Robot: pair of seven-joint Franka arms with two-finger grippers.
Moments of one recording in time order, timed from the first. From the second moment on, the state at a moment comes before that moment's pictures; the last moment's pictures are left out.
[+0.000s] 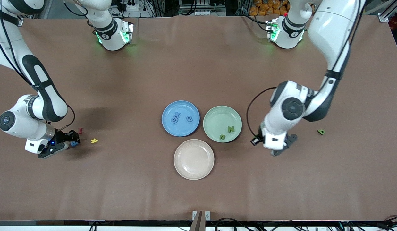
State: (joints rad) left arm -0.18 0.59 -0.27 -1.66 0.16 2.29 -1.16; right arm -0.47 0.69 0.26 -1.80 -0.14 2.49 -0.62
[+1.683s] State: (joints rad) left arm 0.07 0.63 -0.30 -1.65 0.29 2.22 -0.99; right arm 0.16 0.53 0.45 -1.80 -0.12 2.23 0.80
